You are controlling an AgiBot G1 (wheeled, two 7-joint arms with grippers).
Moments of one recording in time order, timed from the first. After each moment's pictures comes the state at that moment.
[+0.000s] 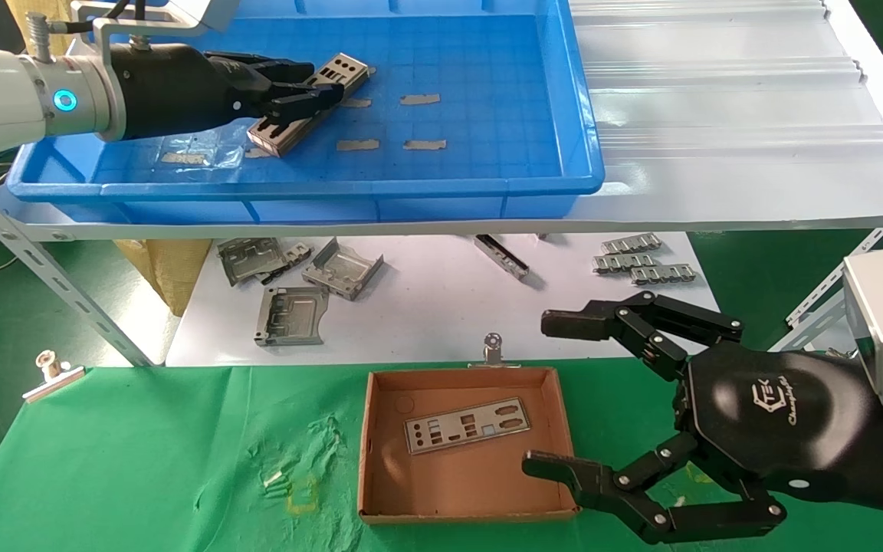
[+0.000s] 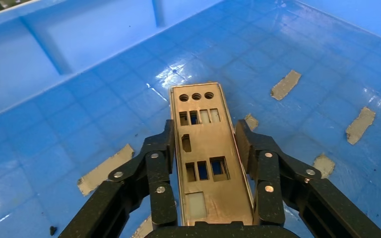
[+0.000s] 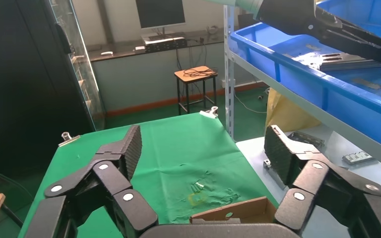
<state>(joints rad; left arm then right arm) -2.01 1.23 0.56 -0.02 1.36 1.01 0.00 1.09 -0.56 -0.40 1.24 -0.63 -1.43 0.12</state>
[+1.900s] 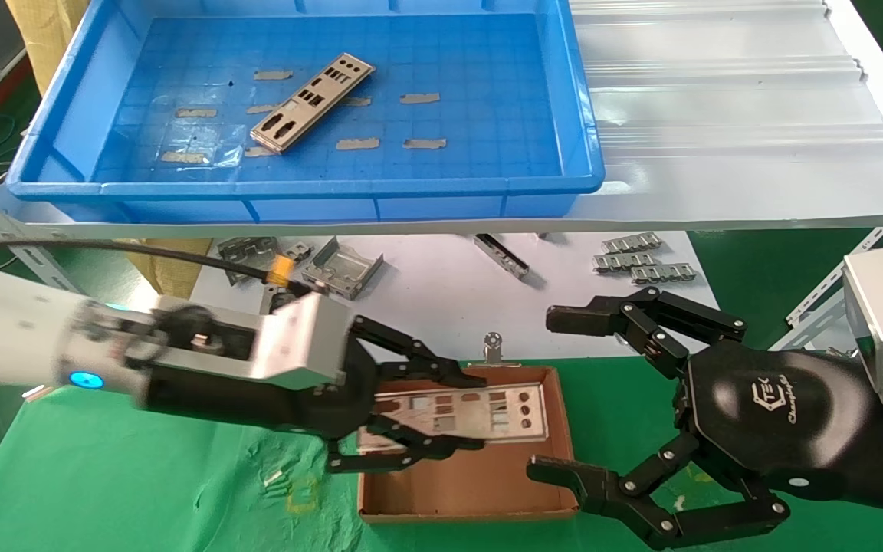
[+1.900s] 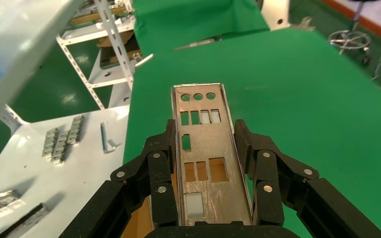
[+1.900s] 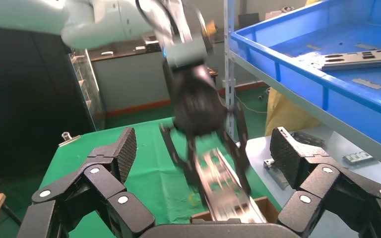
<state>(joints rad) -1.58 1.05 0.76 -0.64 1.08 1.47 0.20 1.09 -0.56 -0.40 1.24 -0.63 -1.43 0.12</state>
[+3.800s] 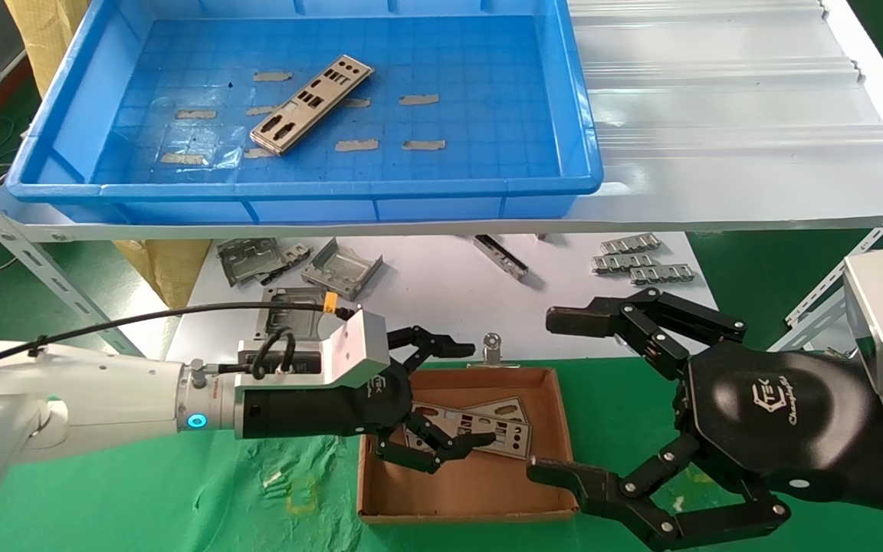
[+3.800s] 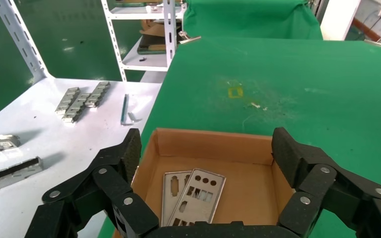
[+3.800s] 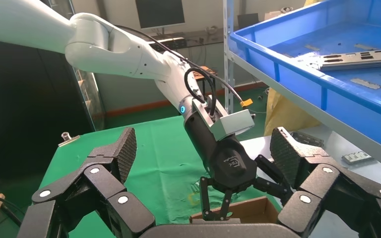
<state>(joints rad) -1.52 1.27 0.71 -0.08 1.00 1.53 0.55 1.09 -0.56 -0.40 1.24 -0.63 -1.43 0.12</state>
